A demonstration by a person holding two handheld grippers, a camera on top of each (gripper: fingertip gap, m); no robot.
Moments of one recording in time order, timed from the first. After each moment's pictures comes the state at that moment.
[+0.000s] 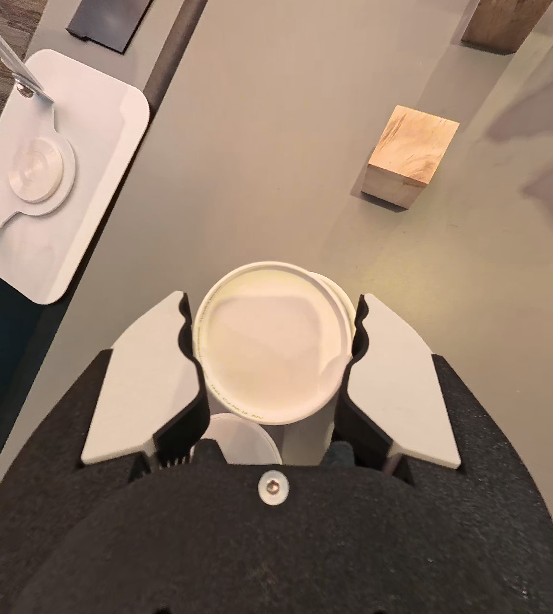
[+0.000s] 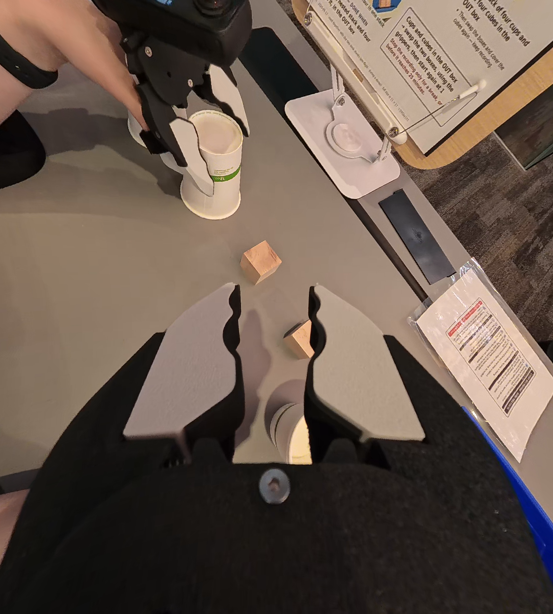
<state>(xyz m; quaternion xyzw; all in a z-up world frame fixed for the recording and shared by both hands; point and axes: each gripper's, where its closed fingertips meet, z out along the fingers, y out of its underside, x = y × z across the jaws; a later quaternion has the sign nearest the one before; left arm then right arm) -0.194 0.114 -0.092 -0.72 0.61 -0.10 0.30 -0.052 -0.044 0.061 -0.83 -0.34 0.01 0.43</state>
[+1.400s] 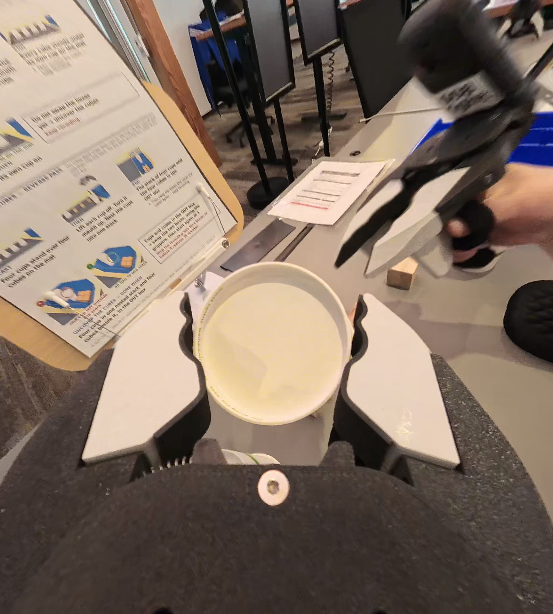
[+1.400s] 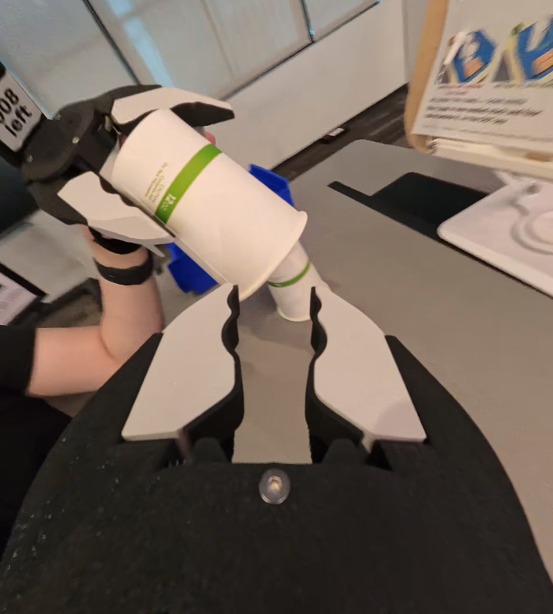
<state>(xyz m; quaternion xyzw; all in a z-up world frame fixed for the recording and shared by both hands) -0.231 0.072 0.105 -0.61 0.51 -0.24 0.55 -0.174 0.055 0.051 -0.75 -0.23 0.41 0.47</state>
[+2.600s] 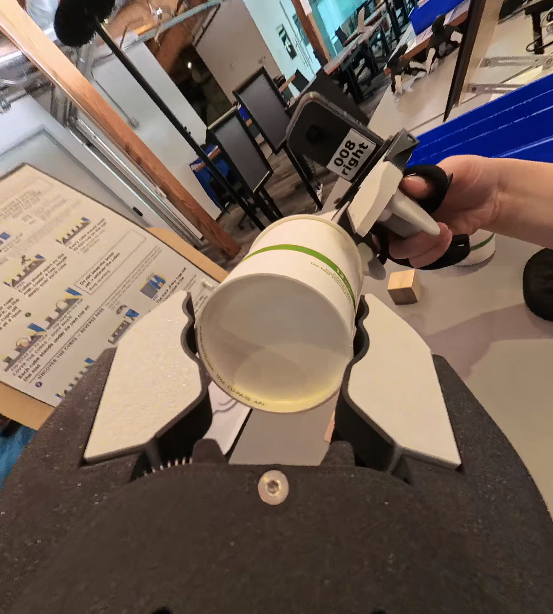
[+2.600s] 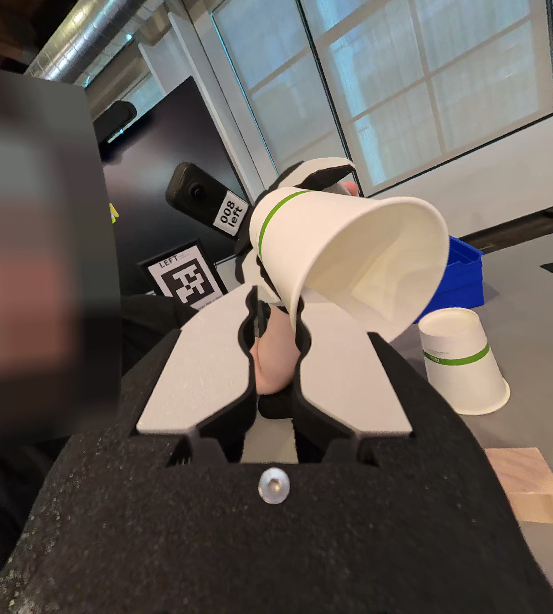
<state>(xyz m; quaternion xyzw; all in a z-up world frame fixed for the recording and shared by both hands) -0.217 0.016 0.131 -0.44 0.59 -0.19 0.64 -0.194 -0.014 0.119 -0.54 -0.32 0.65 0.44</state>
